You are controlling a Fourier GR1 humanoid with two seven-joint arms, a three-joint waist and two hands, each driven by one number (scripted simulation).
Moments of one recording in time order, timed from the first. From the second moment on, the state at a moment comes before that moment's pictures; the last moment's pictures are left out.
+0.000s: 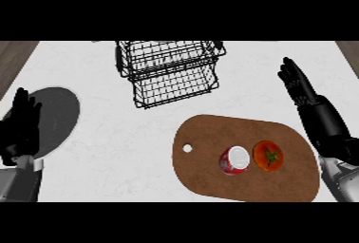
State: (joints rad) left arm -0.17 0.44 0.01 -1.29 0.43 0.46 0.01; right arm -0.27 -0.57 0.32 -1.67 -0.26 -0.23 -0.07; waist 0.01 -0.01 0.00
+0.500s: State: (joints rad) left arm -0.18 0.37 -0.26 -1.36 0.34 0.21 -0.09; right arm -0.28 -0.32 0.31 -1.55 -0.17 -0.53 -0.03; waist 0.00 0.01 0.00
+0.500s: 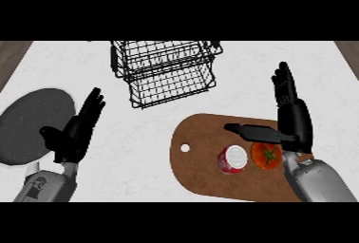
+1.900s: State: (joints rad) left arm -0.14 0.33 -0.31 -1.32 0.29 0.12 -0.15; right arm -0.28 -0.81 0.65 -2.03 0.44 -0.08 1.02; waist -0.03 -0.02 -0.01
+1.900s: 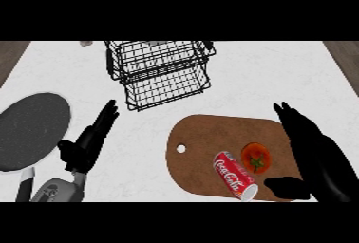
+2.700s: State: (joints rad) left arm -0.16 0.32 -0.30 -1.33 0.28 0.09 -0.13; right arm -0.31 -0.66 0.67 -2.05 0.61 0.08 1.24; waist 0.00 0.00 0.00
